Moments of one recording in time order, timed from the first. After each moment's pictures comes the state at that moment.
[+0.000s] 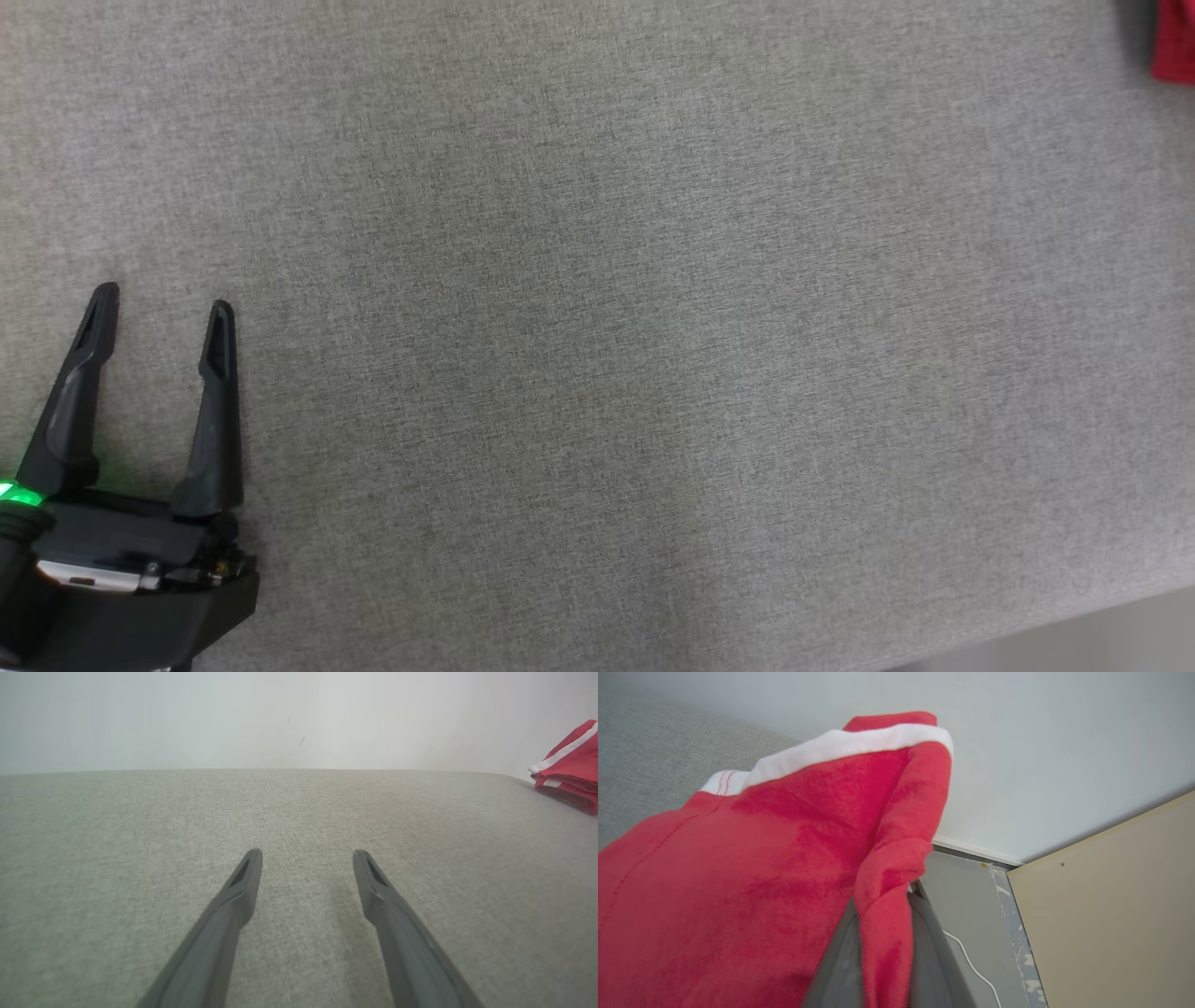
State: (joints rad) left arm -0.16 0.25 0.03 -0.25 -0.21 -0.13 -0.27; right arm -1.10 -0.81 0.37 0.69 0.41 0.13 0.07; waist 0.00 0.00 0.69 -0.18
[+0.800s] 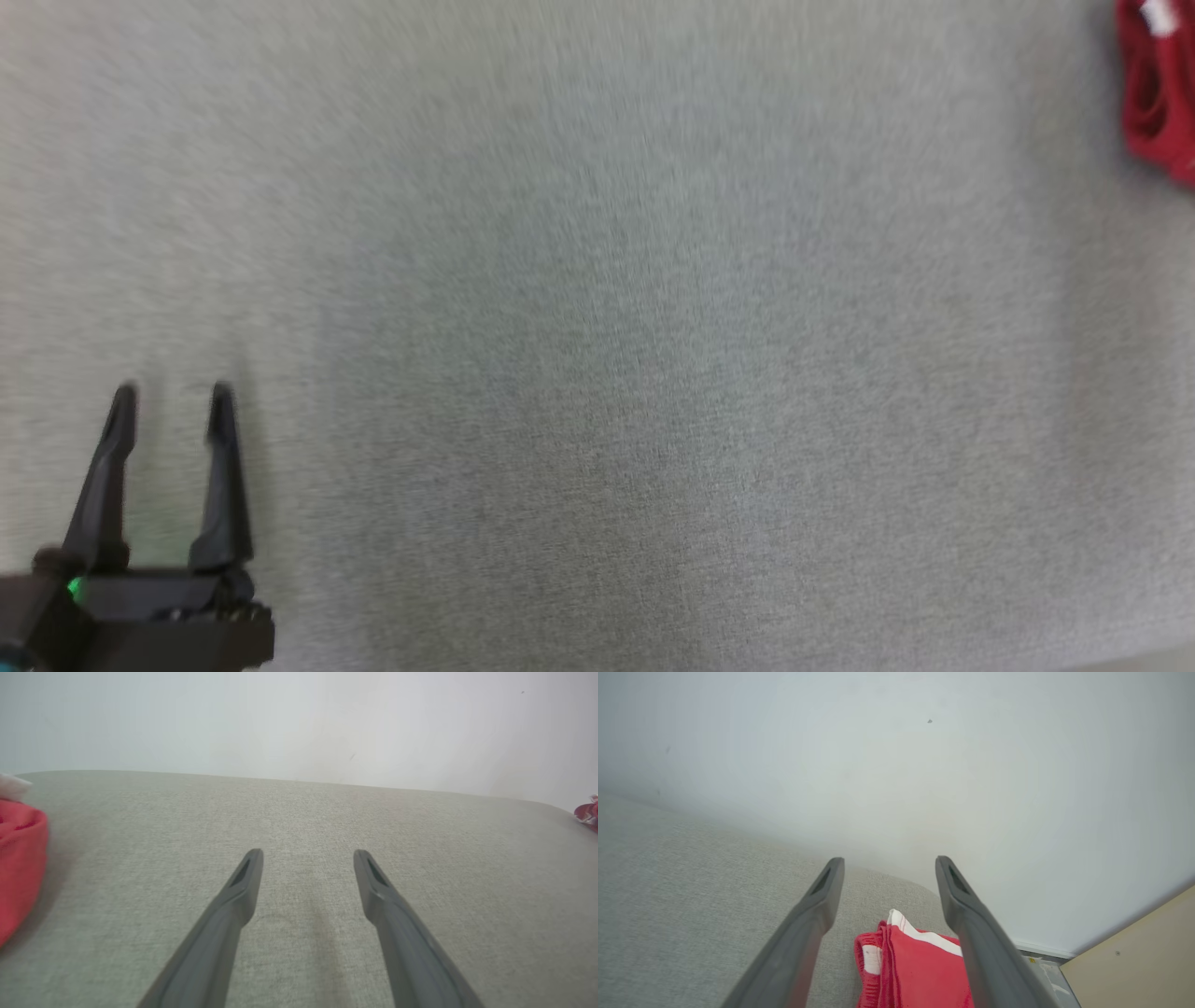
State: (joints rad) left arm -0.08 0.13 0.10 -0.13 -0.21 -0.13 -0.26; right arm -1.02 -0.62 0.30 0.70 0.28 0.13 -0.17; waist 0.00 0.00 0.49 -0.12
